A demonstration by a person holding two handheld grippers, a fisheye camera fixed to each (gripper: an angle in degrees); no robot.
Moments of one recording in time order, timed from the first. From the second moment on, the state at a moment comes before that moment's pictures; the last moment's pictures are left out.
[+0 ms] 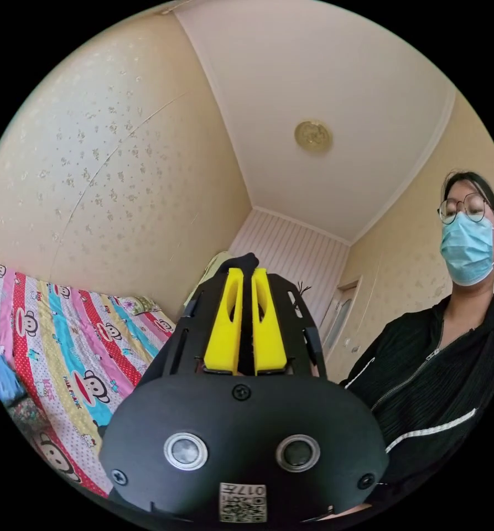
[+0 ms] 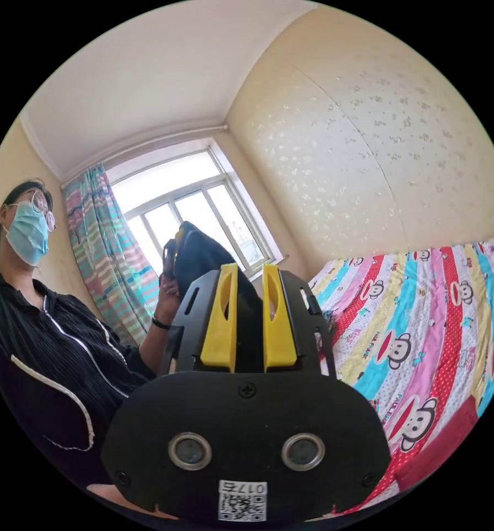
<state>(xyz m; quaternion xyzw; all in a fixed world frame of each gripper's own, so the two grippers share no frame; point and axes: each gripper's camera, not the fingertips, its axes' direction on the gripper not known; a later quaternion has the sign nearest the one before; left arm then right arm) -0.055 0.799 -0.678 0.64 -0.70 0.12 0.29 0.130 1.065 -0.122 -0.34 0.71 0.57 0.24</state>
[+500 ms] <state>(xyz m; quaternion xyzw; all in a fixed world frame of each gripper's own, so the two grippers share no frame) 0.023 0.738 -0.644 0.56 -0.69 0.26 0.38 0.062 1.097 -0.088 -0.37 0.66 0.56 0.34</state>
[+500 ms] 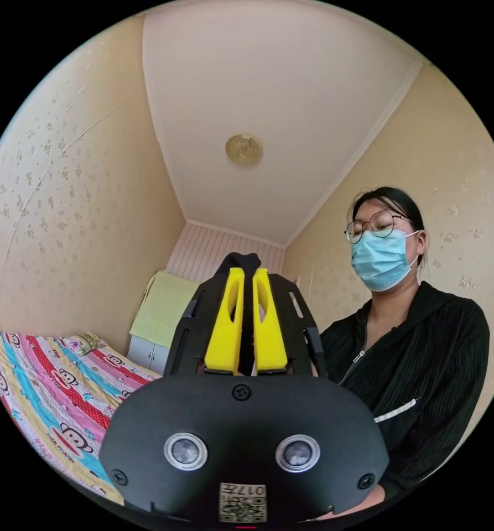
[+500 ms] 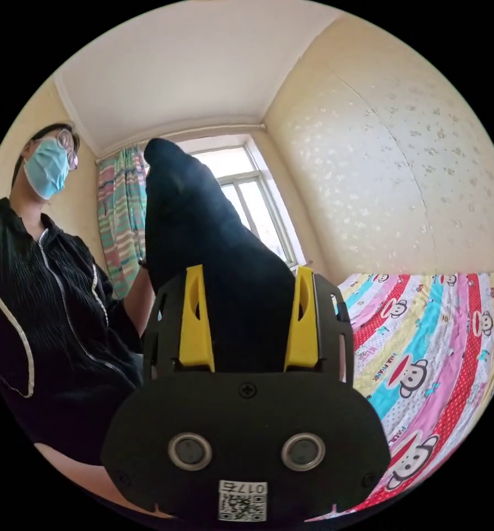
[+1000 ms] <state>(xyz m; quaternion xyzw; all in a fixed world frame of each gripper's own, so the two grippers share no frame) 0.050 0.735 -0.613 0.54 -0.68 0.28 0.40 0.078 1.165 -0.059 -0.42 0.61 0.57 0.36</state>
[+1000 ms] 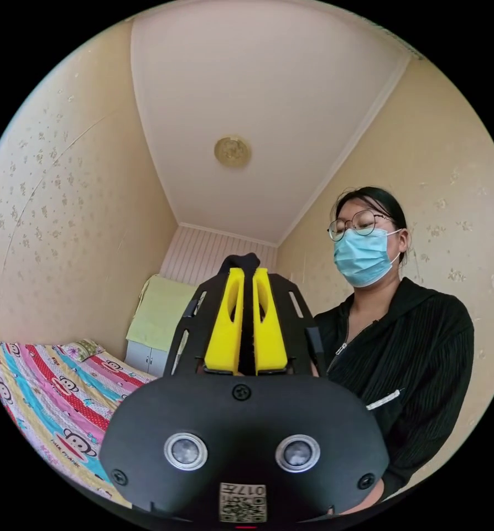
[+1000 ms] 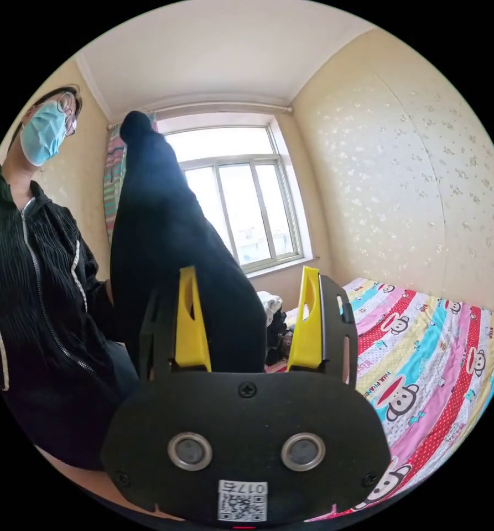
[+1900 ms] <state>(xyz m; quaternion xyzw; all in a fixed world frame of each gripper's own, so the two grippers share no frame) 0.060 0.784 -0.595 0.60 -0.75 0.03 0.28 0.264 1.164 0.040 -0.70 0.58 0.33 0.25</state>
